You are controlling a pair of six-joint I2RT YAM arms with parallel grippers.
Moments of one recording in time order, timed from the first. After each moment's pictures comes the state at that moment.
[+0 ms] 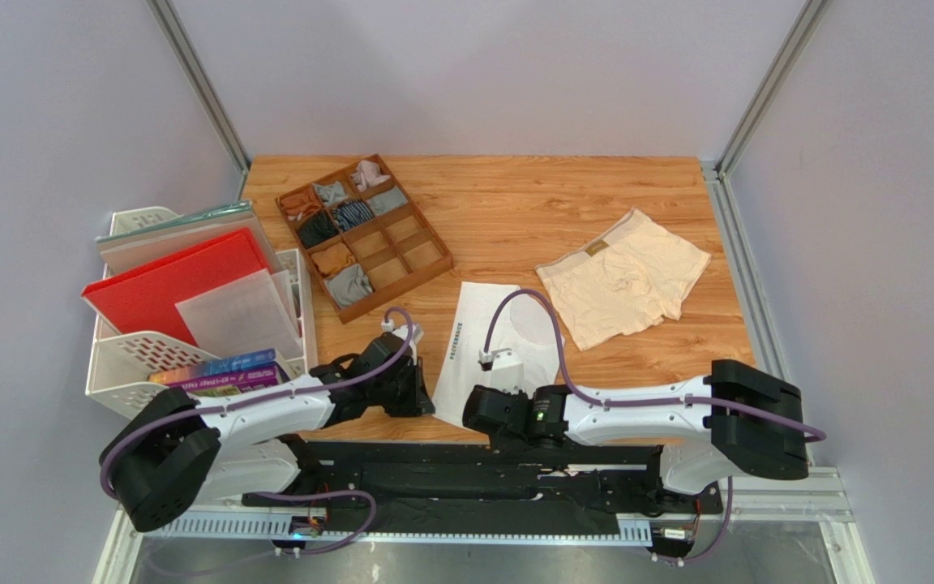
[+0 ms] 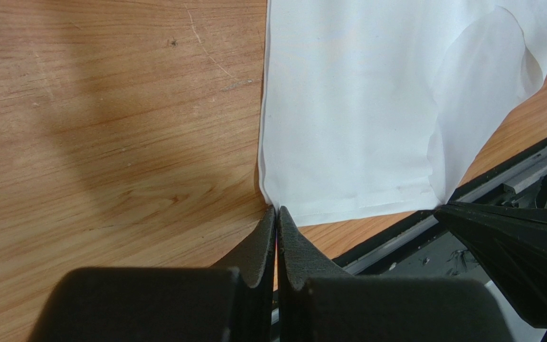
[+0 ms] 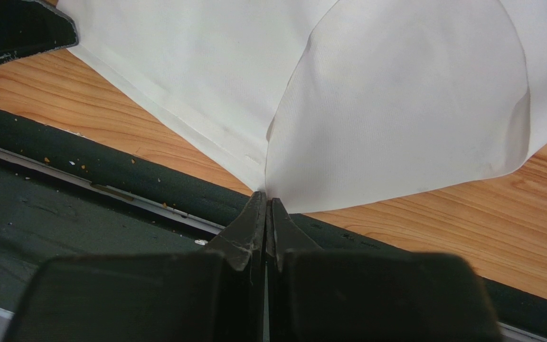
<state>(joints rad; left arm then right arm) -0.82 1.15 0.37 -0.12 0.10 -0.79 1.36 1.45 0.77 -0.49 0.36 1.03</state>
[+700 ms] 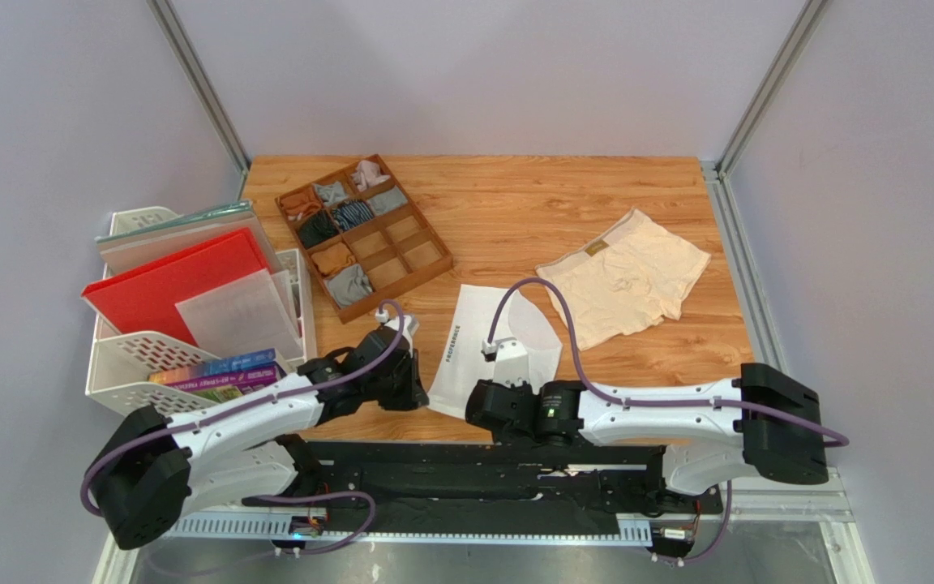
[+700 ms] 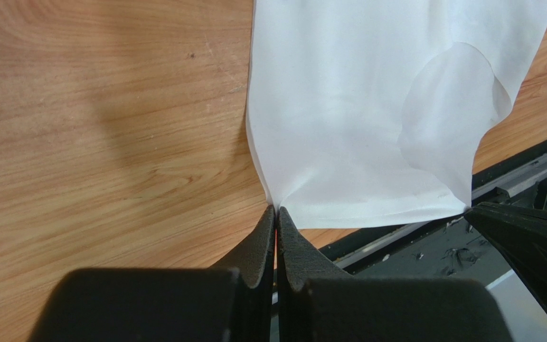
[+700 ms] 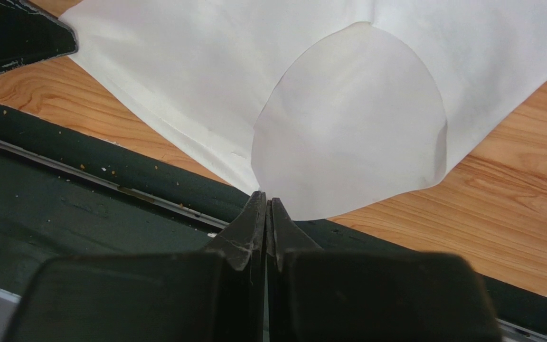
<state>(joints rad) -0.83 1.03 0.45 -0.31 0.02 -0.76 1.37 1.37 0.82 -0.57 0.44 1.02</state>
